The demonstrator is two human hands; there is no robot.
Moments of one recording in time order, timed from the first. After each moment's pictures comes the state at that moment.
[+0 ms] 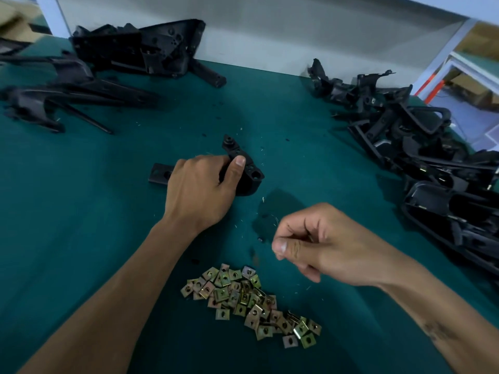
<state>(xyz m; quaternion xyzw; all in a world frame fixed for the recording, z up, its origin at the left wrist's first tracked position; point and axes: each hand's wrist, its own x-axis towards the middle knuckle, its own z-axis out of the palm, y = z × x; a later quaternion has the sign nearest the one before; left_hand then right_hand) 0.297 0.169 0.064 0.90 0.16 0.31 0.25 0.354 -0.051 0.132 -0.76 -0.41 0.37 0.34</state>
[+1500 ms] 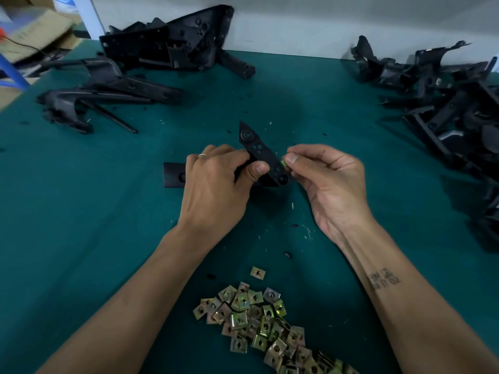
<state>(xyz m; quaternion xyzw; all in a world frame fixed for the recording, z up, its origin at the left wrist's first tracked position) 0.302 0.176 0.060 0.89 0.16 0.32 0.29 0.411 0.037 0.070 -0.54 -0.17 0.23 0.79</state>
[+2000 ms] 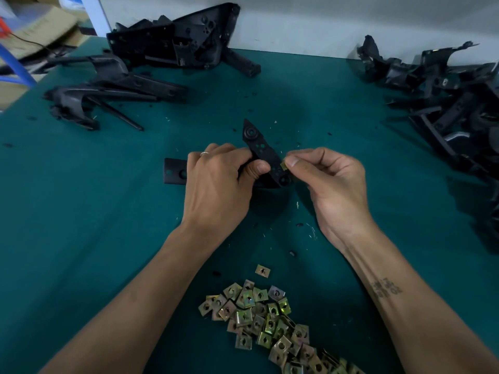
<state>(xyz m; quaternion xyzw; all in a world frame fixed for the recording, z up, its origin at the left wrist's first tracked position) 0.299 0.177 0.060 0.89 0.16 0.34 0.27 0.400 0.038 0.070 -0.60 -0.21 0.20 0.75</state>
